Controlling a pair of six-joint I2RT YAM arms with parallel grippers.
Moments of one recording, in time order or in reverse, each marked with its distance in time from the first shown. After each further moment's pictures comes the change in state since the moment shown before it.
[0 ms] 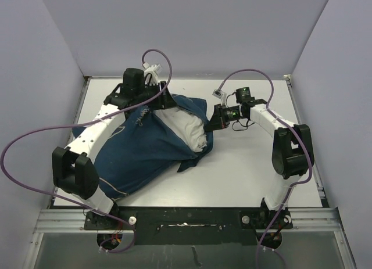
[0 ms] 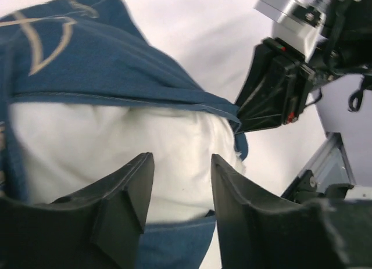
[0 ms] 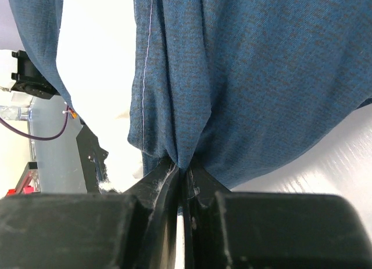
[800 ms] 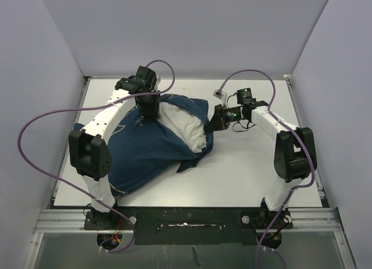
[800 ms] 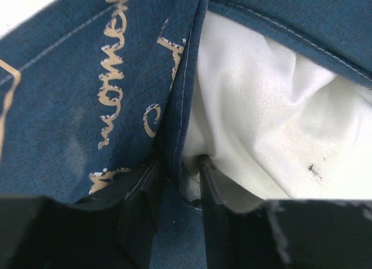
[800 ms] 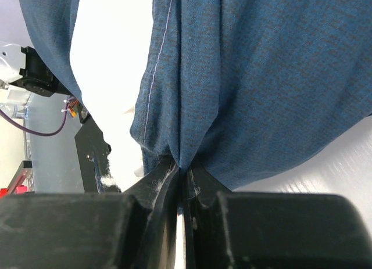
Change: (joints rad) left arm -0.020 0.240 0.348 -0.674 -0.519 0.103; right arm 0.006 -0.045 -0.046 0.039 -0.010 -0.002
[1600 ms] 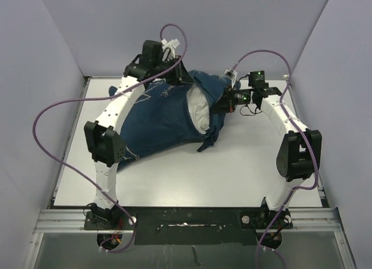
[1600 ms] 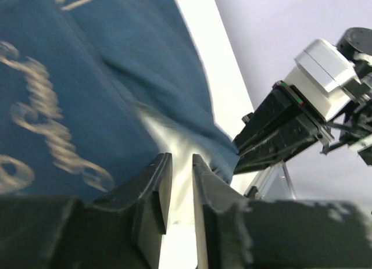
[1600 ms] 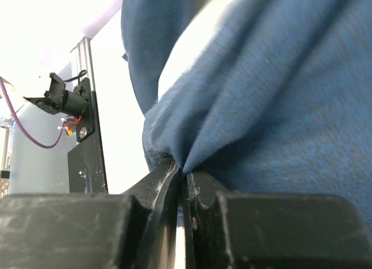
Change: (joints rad) left arm -0.007 0.224 0.468 0.334 0.593 -0.253; right arm -0.075 -0.005 0.236 -0.060 -0.108 -0.044
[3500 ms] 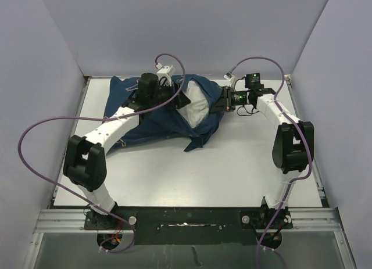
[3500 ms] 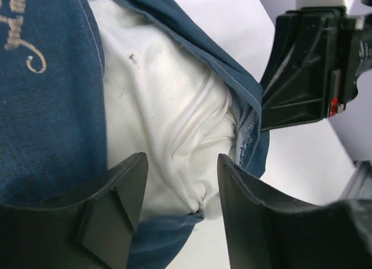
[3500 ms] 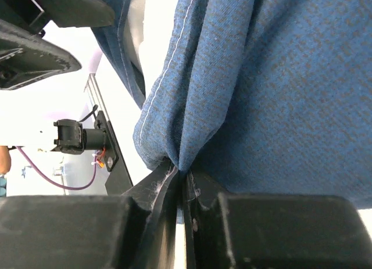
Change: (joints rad) left arm -0.071 -0.333 -0.840 0.645 -0.225 0.111; right arm -0.014 0.115 0.017 0.041 0.126 0.316
